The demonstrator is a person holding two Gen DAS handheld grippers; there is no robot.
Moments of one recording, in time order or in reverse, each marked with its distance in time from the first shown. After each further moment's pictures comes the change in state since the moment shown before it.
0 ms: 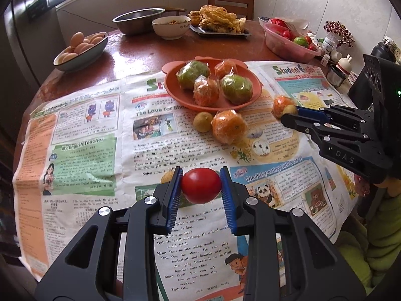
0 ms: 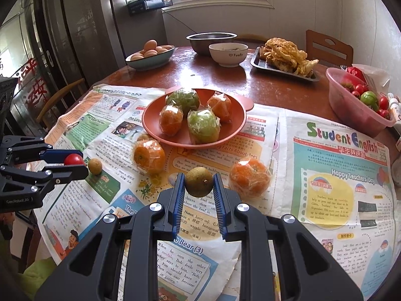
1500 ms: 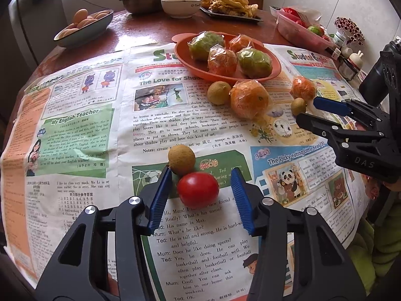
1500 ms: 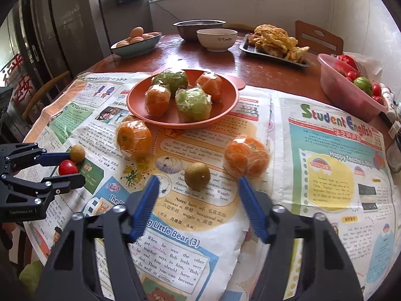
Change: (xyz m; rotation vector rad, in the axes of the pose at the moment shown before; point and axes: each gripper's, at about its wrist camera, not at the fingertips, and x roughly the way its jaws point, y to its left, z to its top) left arm 0.035 0.016 -0.026 -0.045 0.055 0.004; right arm 0.022 0.006 -0.015 0.018 0.061 -0.086
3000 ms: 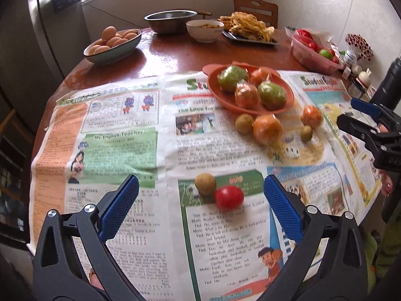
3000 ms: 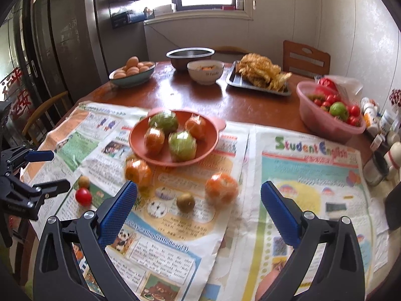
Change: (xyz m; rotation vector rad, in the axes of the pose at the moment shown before) left arm -0.048 0.017 0.009 -0.030 -0.074 0.090; right arm -0.054 -0.008 0.020 0.027 -0.107 -0.037
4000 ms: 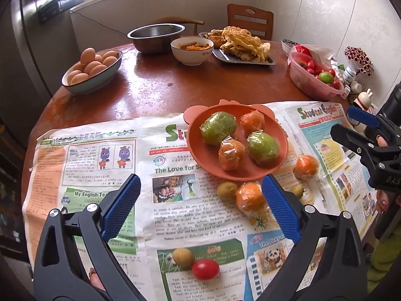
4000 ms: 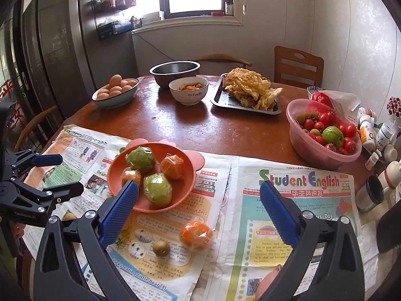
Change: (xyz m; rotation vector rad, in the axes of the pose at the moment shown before) left arm 0.022 -0.017 0.083 -0.005 -0.036 -0.042; right arm 0.009 -0.032 0.060 0.028 -0.045 -0.033
